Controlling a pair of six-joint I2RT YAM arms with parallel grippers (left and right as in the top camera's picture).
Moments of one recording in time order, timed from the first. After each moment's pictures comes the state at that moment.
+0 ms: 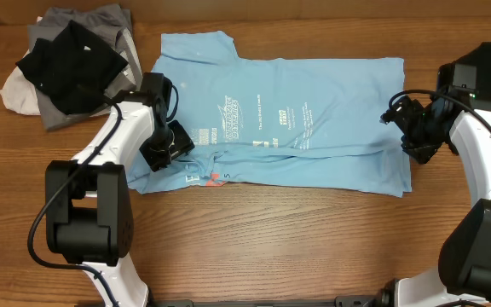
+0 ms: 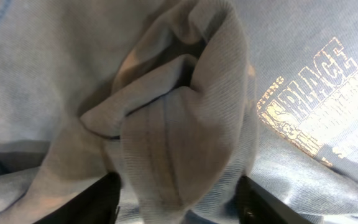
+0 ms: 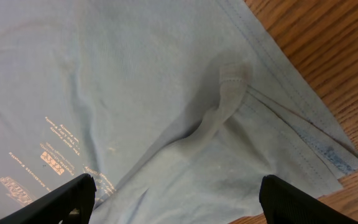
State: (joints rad) left arm -0.10 1.95 1.34 -0.94 0.09 -0.68; right arm -0.21 1.72 1.33 -0.93 -0.21 0.64
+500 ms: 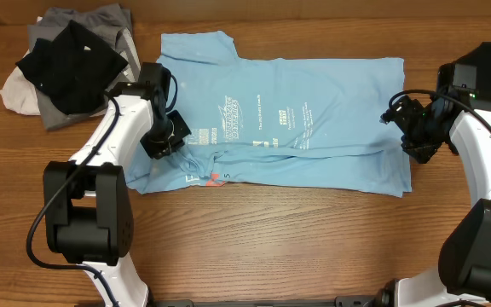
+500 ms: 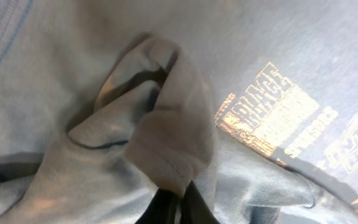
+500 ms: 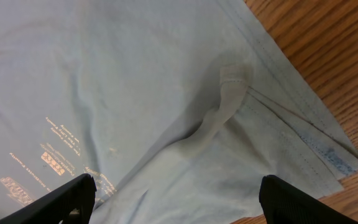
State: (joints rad) left arm -0.10 1.95 1.42 -0.96 0.09 -0.68; right arm -0.21 1.72 1.33 -0.93 -0.21 0.65
